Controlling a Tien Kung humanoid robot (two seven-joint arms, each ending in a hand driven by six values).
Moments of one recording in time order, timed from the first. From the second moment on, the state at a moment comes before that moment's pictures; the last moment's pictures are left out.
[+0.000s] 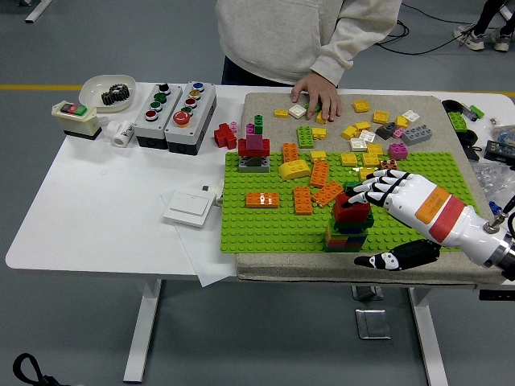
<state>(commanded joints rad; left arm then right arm) -0.28 0.10 -0.54 -0.33 1.12 0.06 0.38 0.31 -0.68 0.91 1.59 -2.01 -0.25 0.41</state>
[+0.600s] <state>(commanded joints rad) -0.28 0.10 -0.54 -0.34 1.12 0.06 0.38 0.31 -0.67 0.89 1.57 -2.02 -0.24 0.41</state>
